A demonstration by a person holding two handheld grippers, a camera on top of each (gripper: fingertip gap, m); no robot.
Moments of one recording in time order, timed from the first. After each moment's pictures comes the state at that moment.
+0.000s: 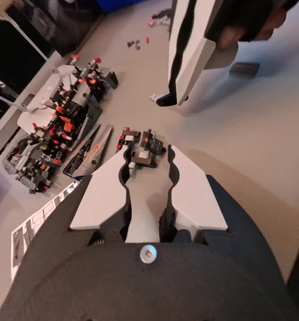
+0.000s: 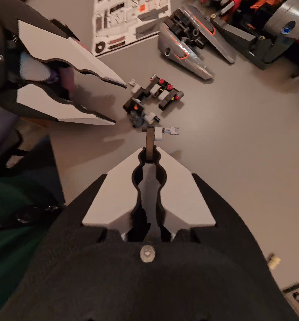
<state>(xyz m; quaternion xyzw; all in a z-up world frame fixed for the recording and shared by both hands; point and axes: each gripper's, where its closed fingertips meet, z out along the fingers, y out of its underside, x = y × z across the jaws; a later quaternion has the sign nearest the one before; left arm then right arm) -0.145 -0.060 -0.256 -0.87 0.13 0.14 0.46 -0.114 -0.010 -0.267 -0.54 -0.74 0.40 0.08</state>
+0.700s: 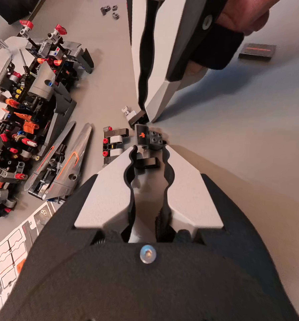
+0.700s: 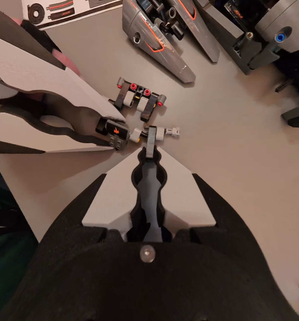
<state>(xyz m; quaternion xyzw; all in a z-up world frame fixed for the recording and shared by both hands) -0.149 -0.032 -0.290 -0.90 0.15 0.08 0.41 -0.149 0.000 -0.295 -0.57 -0.77 0.26 0.10</state>
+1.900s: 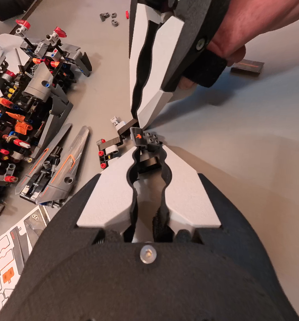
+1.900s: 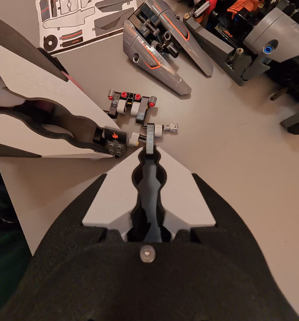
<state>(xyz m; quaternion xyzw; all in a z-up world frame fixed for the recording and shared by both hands) -0.146 -0.029 -0.286 -0.90 0.13 0.05 0.42 -0.159 -0.001 -0.293 -0.56 -0.75 0.32 0.12</state>
